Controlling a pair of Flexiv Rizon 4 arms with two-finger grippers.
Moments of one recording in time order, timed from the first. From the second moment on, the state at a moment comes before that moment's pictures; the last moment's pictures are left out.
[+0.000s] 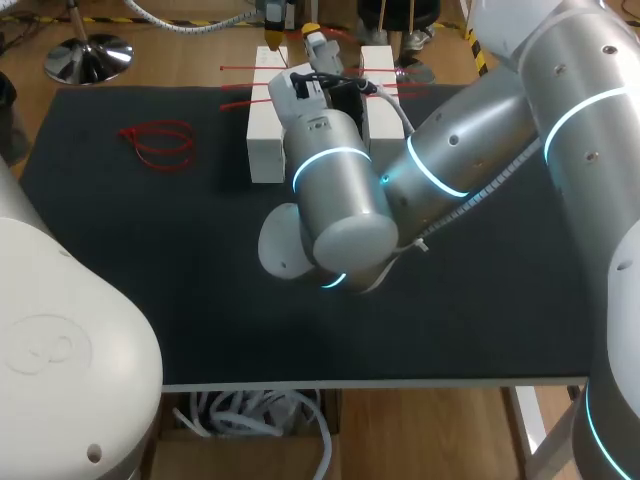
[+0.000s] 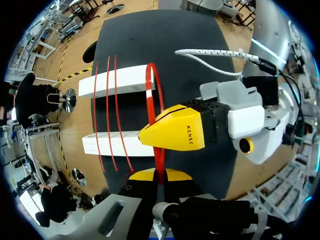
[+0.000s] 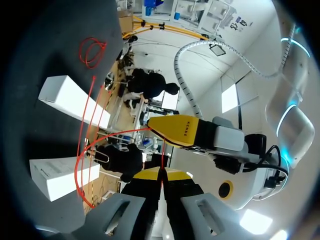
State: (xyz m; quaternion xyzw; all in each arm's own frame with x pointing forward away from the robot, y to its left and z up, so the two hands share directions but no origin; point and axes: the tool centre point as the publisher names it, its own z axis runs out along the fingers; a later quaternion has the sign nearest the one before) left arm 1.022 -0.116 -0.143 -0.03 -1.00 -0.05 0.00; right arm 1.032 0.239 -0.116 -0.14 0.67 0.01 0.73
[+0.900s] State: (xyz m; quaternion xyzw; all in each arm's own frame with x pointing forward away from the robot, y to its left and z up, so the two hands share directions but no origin) left arm 1.022 -0.116 -0.143 -0.03 -1.00 -0.05 0.00; right arm 1.031 0.247 -0.118 -0.15 0.67 0.02 0.72
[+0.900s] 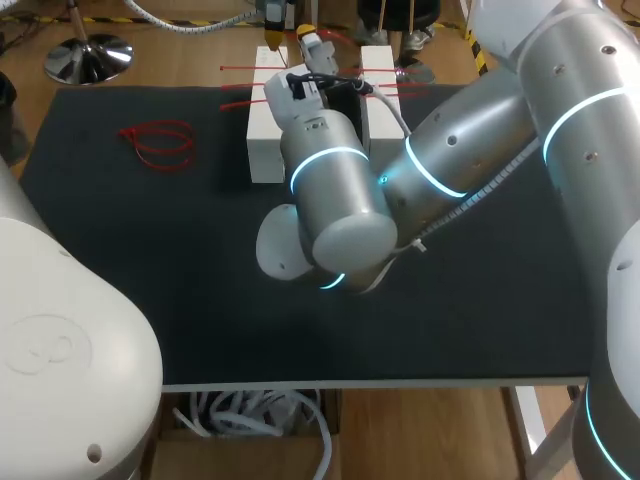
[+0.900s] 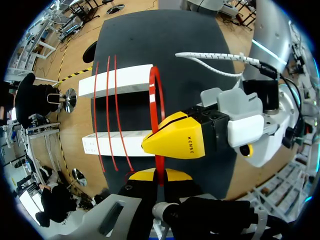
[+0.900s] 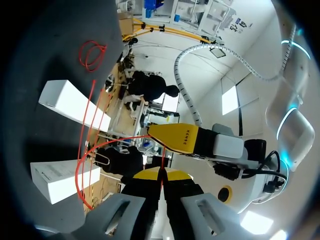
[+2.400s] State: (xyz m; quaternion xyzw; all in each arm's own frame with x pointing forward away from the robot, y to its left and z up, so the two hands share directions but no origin) left arm 1.022 -0.116 -0.143 -0.03 -1.00 -0.05 0.00; right arm 1.031 0.259 -0.121 -0.16 0.68 0.02 0.72
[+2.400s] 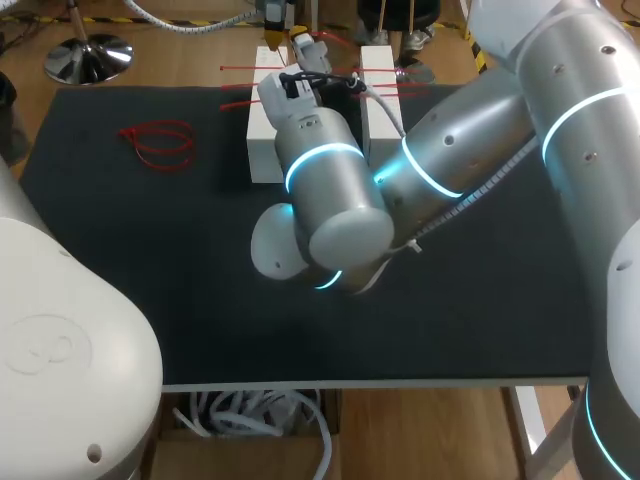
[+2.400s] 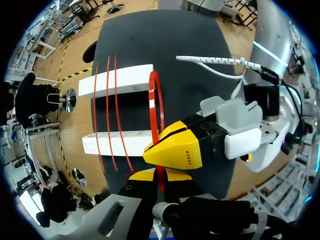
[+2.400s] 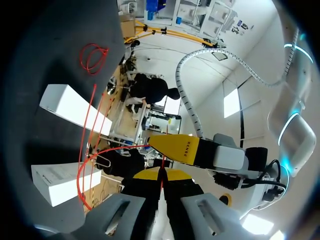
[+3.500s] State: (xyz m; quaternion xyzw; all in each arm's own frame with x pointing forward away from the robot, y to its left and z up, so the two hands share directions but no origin) left arm 1.022 -0.116 -0.143 -0.03 -1.00 -0.05 0.00; right arm 1.030 0.265 -0.121 -0.16 0.68 0.03 0.71
